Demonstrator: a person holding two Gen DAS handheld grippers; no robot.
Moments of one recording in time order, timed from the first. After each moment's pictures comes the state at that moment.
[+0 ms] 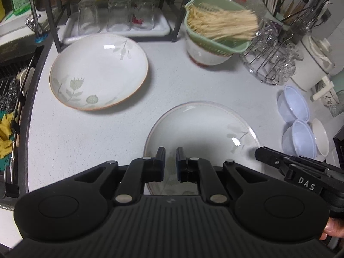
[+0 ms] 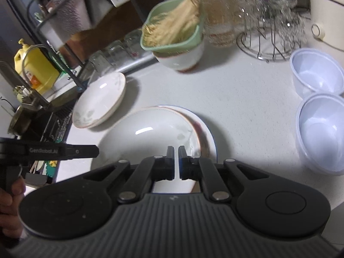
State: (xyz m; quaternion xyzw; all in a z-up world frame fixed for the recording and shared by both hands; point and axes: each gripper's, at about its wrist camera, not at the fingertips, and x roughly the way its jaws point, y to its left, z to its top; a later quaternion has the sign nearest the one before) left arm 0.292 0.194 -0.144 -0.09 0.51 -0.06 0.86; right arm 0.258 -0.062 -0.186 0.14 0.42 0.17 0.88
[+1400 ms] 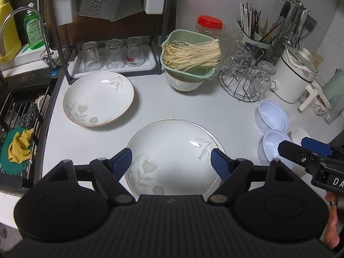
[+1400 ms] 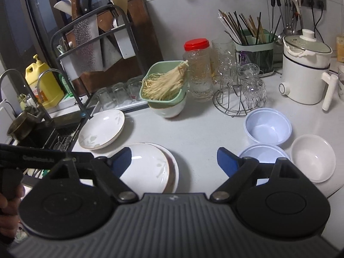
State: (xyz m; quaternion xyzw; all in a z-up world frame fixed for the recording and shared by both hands) left arm 0.225 0.135 -0.077 -0.06 0.44 -0.02 0.90; right arm 0.194 -0.125 -0.108 0.09 0.32 0.15 0.93
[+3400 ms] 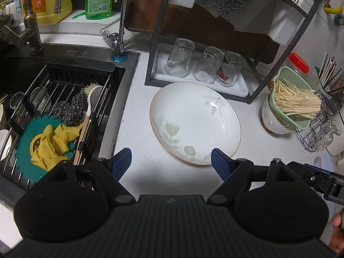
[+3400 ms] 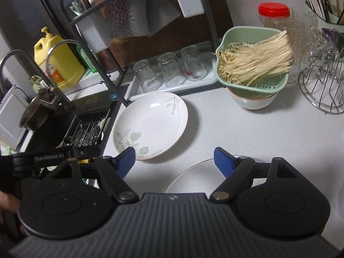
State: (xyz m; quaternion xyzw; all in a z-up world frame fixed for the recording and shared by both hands) left arm 0.297 0.348 -0.132 -0.16 0.44 0.06 0.88; right arm 0.302 0.052 -0.133 0.09 0.41 0.21 0.88
